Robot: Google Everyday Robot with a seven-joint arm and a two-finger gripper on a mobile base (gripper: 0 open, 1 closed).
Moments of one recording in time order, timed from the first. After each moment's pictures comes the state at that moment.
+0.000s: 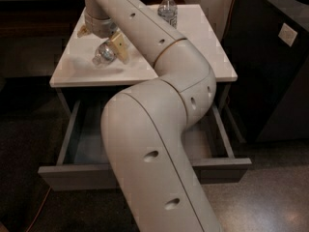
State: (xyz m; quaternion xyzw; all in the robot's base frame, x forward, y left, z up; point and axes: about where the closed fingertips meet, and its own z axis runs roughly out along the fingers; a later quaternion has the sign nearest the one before) arm 0.770 0.142 0.867 -0.95 0.27 -0.10 0.12
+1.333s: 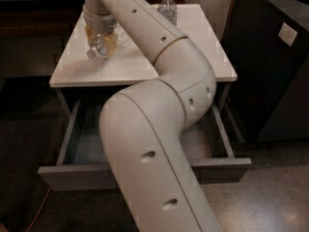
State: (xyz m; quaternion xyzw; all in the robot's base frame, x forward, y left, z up) arm 0.770 0.146 0.879 -0.95 0.26 -0.10 0.14
